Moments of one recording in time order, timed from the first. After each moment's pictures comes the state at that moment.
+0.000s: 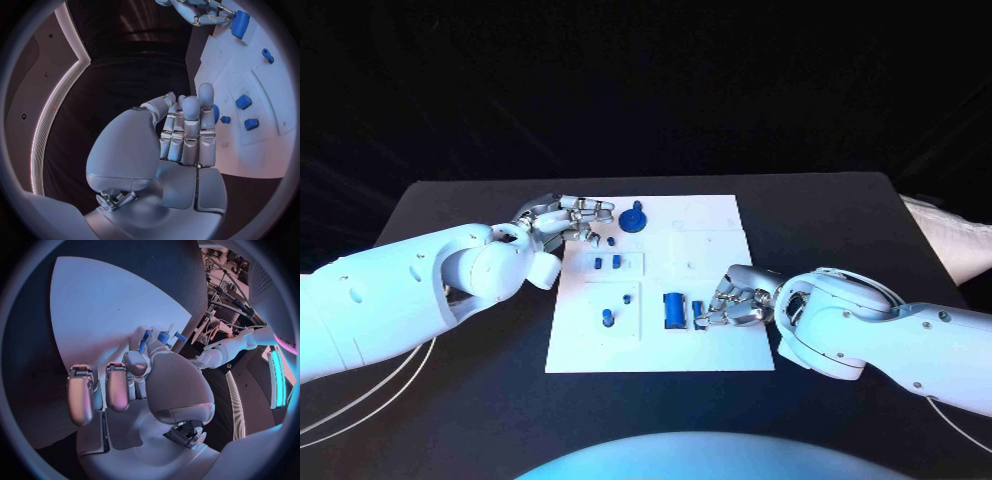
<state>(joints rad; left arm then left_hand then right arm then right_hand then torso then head) 1.13 -0.82 -0.01 1.45 -0.06 -0.17 0.14 1.38 -0.12 0.46 -0.03 0.09 1.04 0.18 0.11 0.08 1.17 0.10 0.19 0.13 1.22 0.01 1.03 0.62 0.16 1.23 0.11 0.48 1.06 1.01 -0.97 -0.03 1.85 -1.29 -0.21 -0.52 1.19 -0.04 0.06 0.17 0.17 1.18 0.06 0.16 0.31 1.40 -0.02 0.99 1.20 1.47 -0.08 1.39 1.31 0.04 1.46 0.03 1.49 1.31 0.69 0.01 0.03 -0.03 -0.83</state>
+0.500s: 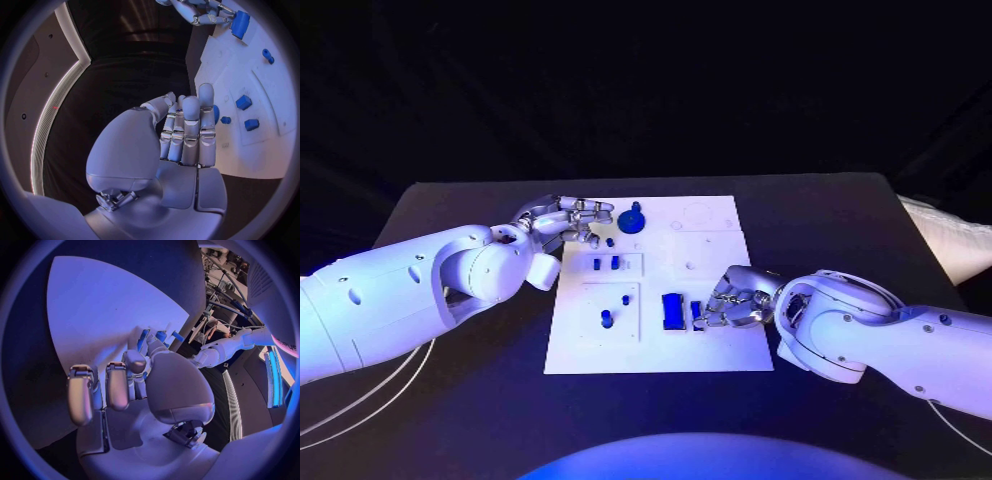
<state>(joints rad) 1.13 -0.82 -0.01 1.45 -0.06 -0.17 0.14 1.38 -0.12 0.46 -0.03 0.09 1.04 0.18 0.11 0.08 1.17 0.10 0.19 0.13 1.22 0.01 1.03 0.62 0.16 1.23 0.11 0.48 1.06 1.00 -0.98 -0.04 1.85 -1.29 -0.23 -0.49 1.19 -0.04 0.04 0.17 0.18 1.16 0.07 0.14 0.30 1.39 -0.01 0.96 1.19 1.47 -0.08 1.38 1.31 0.04 1.46 0.03 1.49 1.31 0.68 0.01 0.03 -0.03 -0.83</state>
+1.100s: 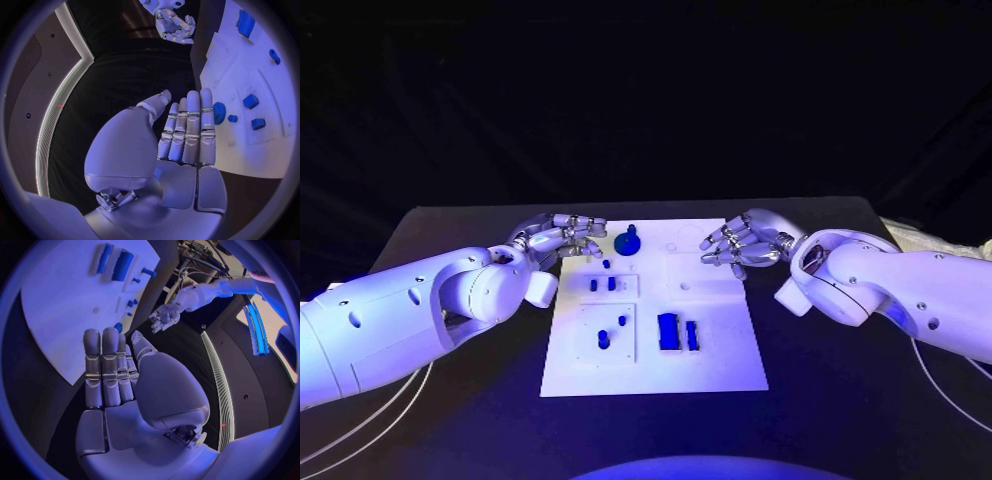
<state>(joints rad) 1.12 -0.80 -0.01 1.42 -0.04 -0.20 0.18 1.34 -0.14 0.42 -0.01 0.09 1.01 0.19 0.11 0.07 1.09 0.13 0.17 0.10 1.01 0.05 0.73 0.42 0.16 1.03 0.15 0.30 0.95 1.15 -0.98 -0.03 1.64 -0.81 -0.30 -0.03 1.40 0.01 0.06 0.05 0.12 1.00 0.15 0.07 0.28 1.09 0.07 0.31 0.70 1.27 -0.01 0.70 0.67 0.17 1.08 0.08 0.89 0.75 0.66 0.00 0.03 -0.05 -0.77</state>
